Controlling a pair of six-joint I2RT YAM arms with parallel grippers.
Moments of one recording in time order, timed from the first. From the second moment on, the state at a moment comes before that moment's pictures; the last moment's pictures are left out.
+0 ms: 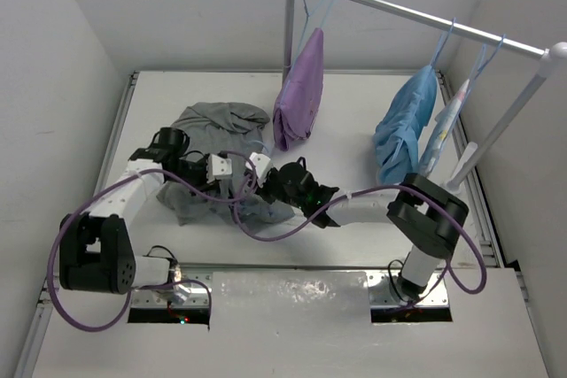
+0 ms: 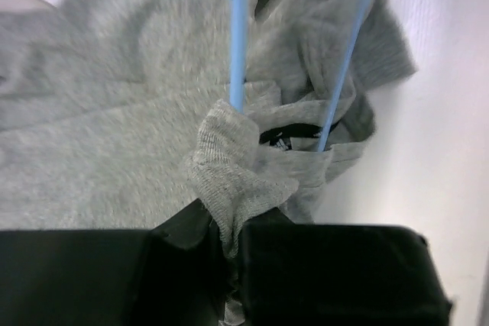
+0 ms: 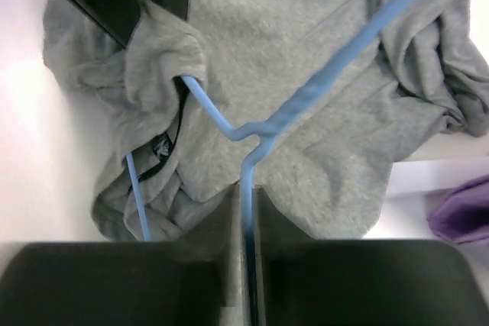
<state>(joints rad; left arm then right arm) -0.06 1.32 0.81 -0.72 0.78 1.29 0.99 1.74 0.77 0.67 0.00 -0.19</state>
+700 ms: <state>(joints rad) -0.04 1.19 1.07 -0.96 0.77 1.01 1.00 1.01 0.70 0.11 0.34 0.03</state>
